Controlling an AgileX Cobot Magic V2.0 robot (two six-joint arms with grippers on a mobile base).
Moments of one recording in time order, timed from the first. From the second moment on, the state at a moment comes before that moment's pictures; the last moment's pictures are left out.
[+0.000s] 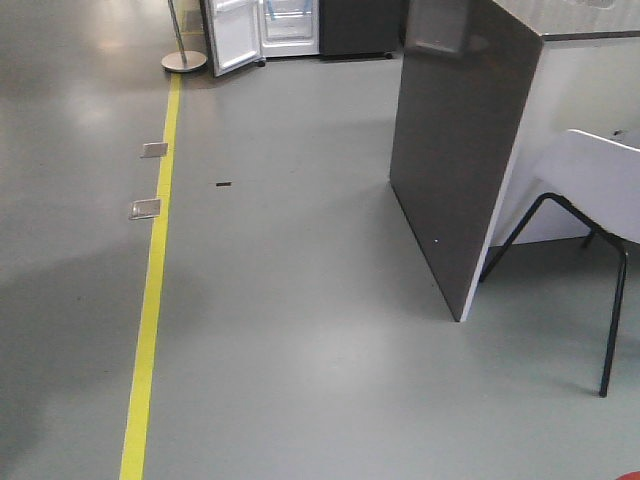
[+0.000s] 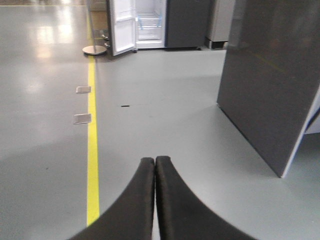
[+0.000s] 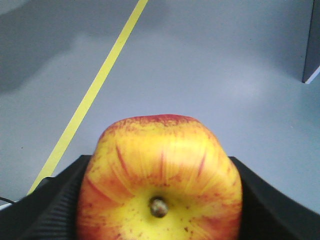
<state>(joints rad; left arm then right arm) -0.08 -0.02 0.03 0.09 0.31 -0.22 0.33 0.32 -0.60 0.19 1.16 -0.14</state>
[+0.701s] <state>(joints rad) -0.08 -0.02 0.03 0.09 0.31 -0.22 0.33 0.32 -0.60 0.19 1.16 -0.14</state>
